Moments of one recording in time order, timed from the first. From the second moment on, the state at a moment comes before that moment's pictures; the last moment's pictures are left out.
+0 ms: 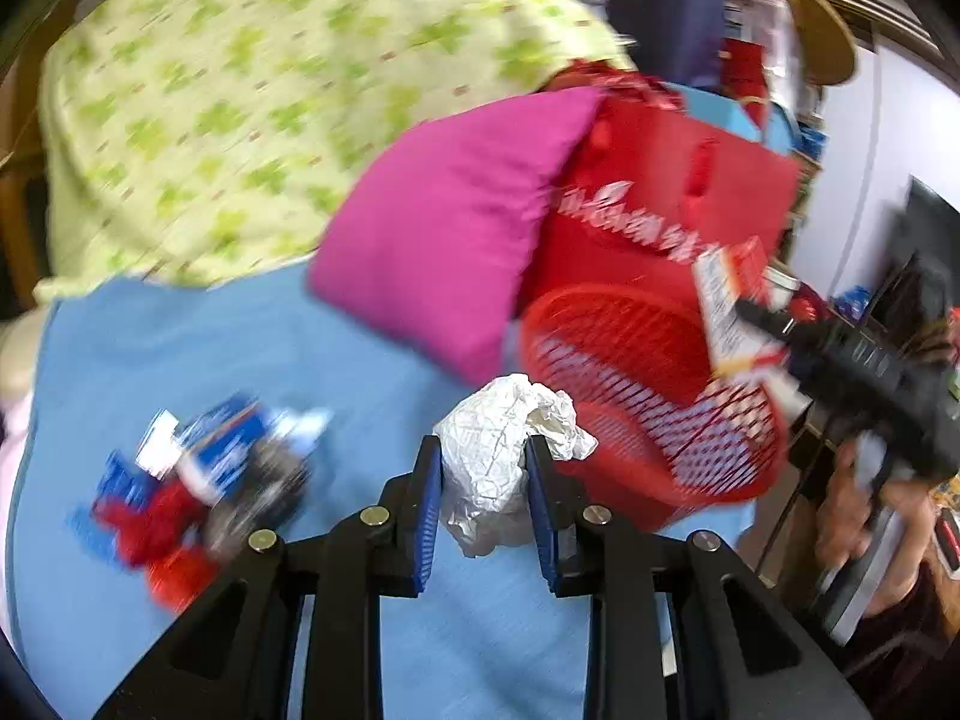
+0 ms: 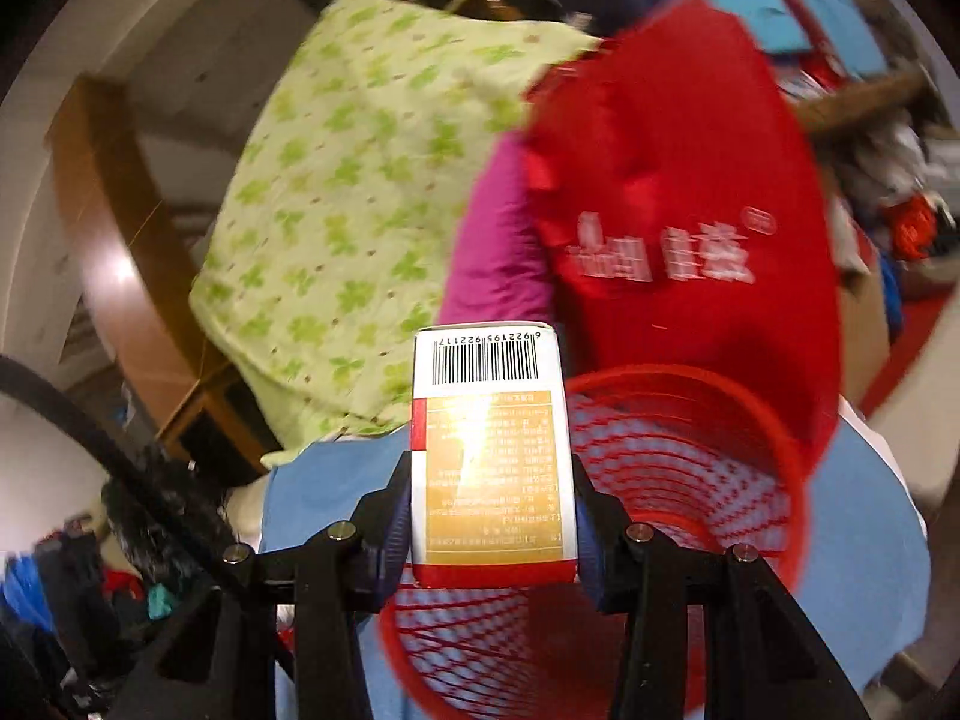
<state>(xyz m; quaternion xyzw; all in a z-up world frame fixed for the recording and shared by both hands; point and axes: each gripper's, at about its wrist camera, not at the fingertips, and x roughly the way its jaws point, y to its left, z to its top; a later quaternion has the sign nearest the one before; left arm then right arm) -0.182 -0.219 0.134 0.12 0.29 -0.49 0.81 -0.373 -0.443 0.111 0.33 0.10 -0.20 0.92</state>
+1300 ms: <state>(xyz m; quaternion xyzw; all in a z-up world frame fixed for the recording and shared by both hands) -0.101 0.006 0.042 0.05 0.35 -0.18 0.92 -0.179 -0.255 0.052 0.12 0.28 -0.11 0.95</state>
